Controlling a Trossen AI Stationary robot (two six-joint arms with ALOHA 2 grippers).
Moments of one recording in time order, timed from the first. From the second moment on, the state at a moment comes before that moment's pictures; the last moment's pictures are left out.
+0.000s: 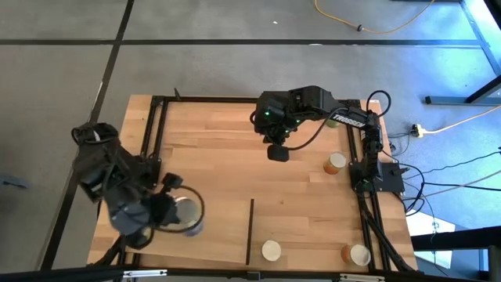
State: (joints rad) left arm -0.82 1.57 2.13 -1.48 -0.21 -0.39; right arm -0.10 1.97 2.36 -1.51 -0.10 -0.08
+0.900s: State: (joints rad) left arm -1.08 1.57 1.82 -1.42 -0.29 -0.88; right arm -0.10 1.97 2.36 -1.43 -0.10 -0.05
